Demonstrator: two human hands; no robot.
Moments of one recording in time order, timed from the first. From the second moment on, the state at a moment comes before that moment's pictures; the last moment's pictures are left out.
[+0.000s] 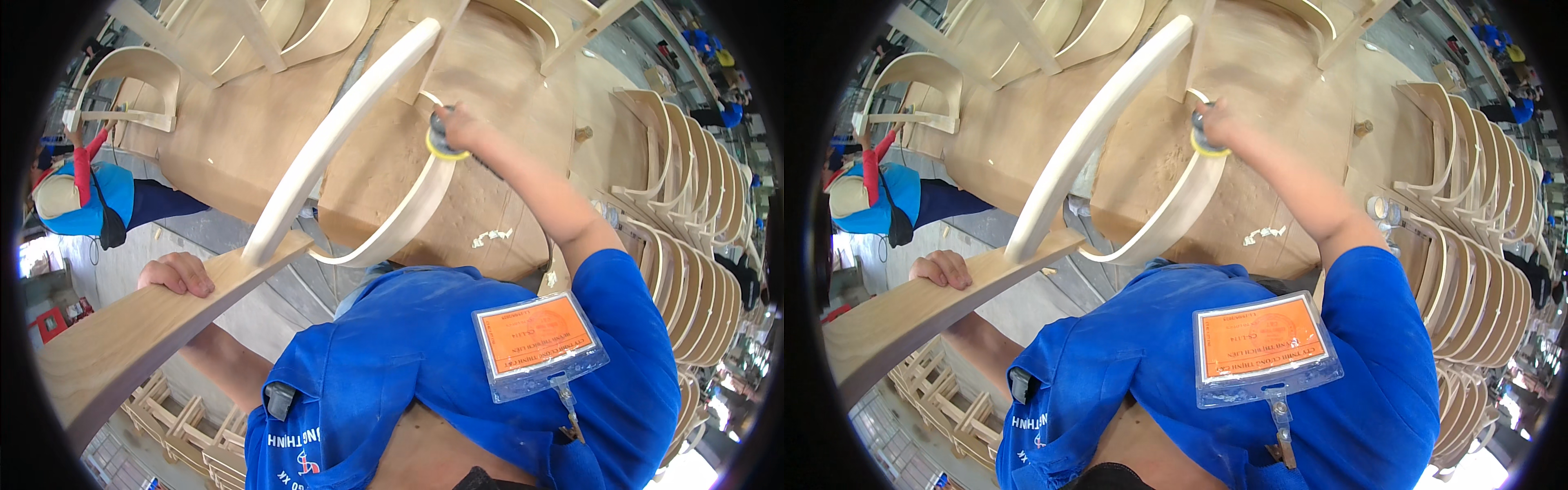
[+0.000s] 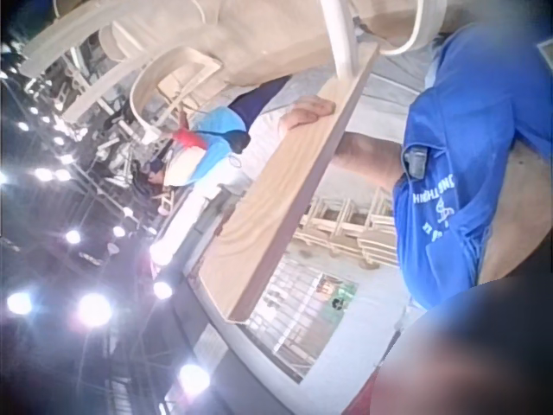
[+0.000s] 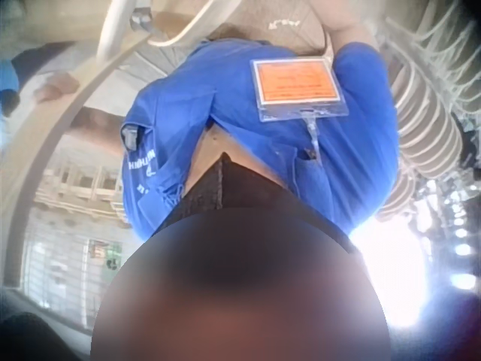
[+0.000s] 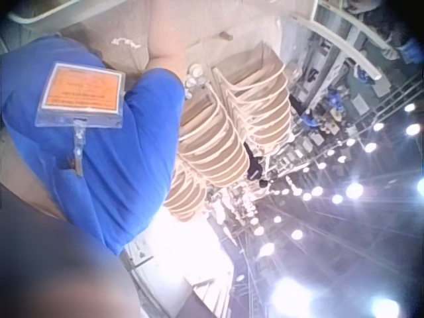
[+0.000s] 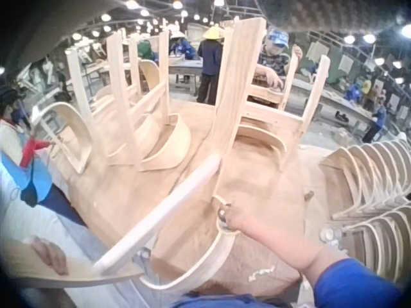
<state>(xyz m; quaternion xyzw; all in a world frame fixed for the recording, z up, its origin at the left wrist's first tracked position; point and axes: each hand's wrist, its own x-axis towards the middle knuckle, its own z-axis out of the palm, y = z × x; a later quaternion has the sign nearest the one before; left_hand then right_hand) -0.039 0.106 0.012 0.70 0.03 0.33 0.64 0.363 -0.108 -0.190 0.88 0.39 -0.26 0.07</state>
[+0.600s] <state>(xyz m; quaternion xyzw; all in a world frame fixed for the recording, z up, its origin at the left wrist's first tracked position) -0.031 0.101 0.017 0.70 0.04 0.34 0.63 0.383 -0.095 -0.195 0.90 0.37 -0.24 0.05</state>
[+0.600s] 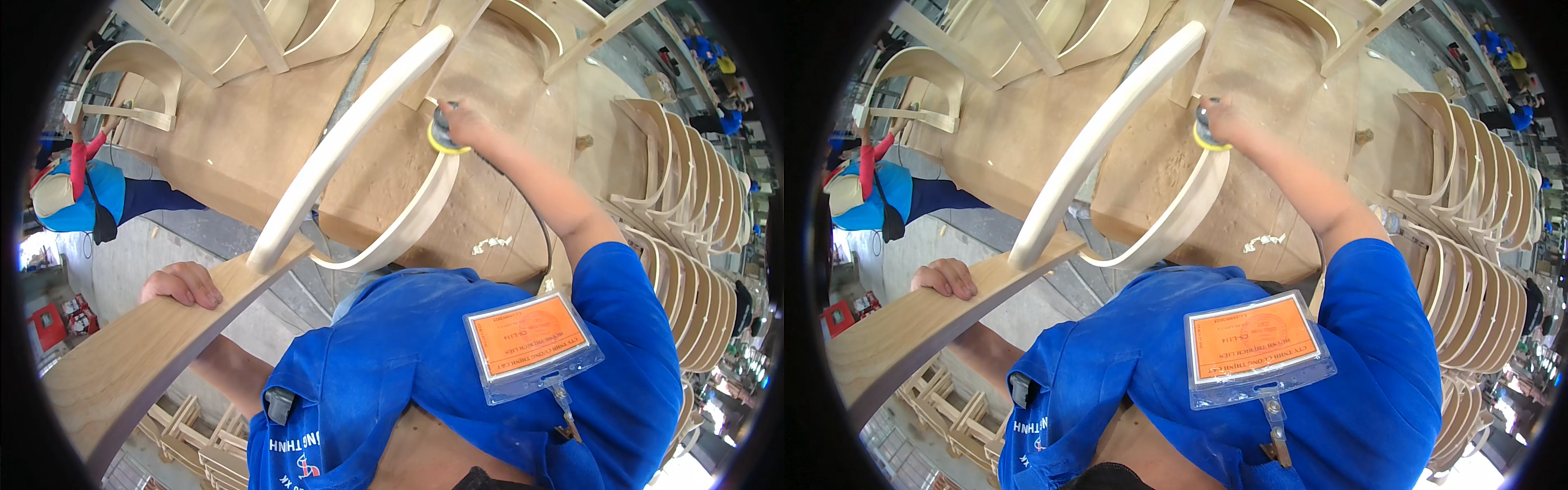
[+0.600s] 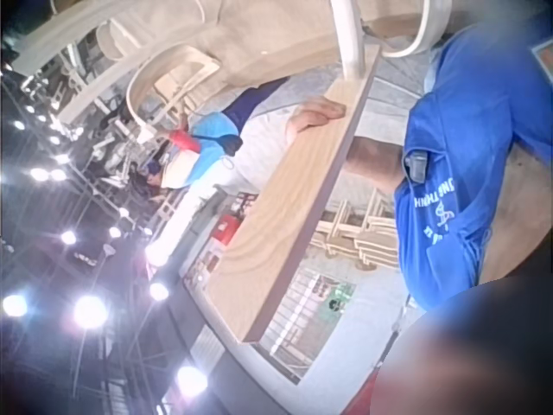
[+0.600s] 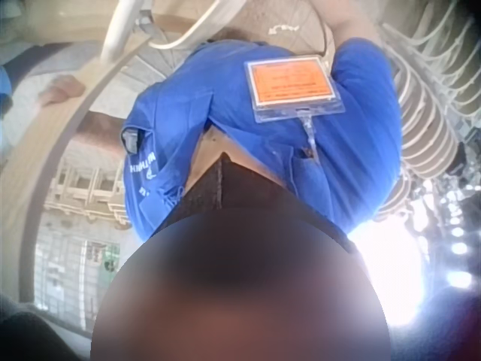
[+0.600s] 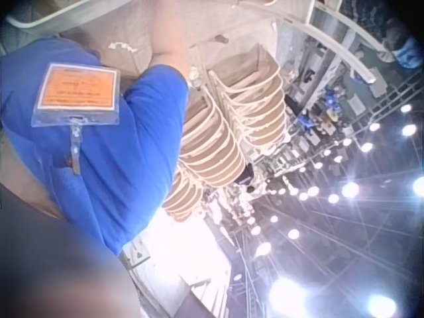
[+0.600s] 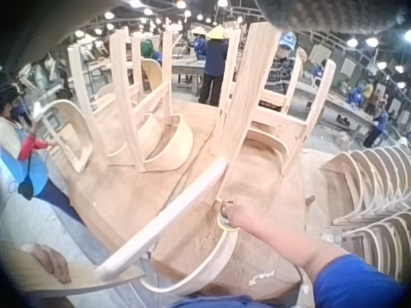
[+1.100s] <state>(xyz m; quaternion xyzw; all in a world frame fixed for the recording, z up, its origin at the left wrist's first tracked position) -0.034 0.105 0.011 0.69 0.02 0.35 0.63 0.340 -0.146 -0.164 0.82 0.44 -0.35 0.05</state>
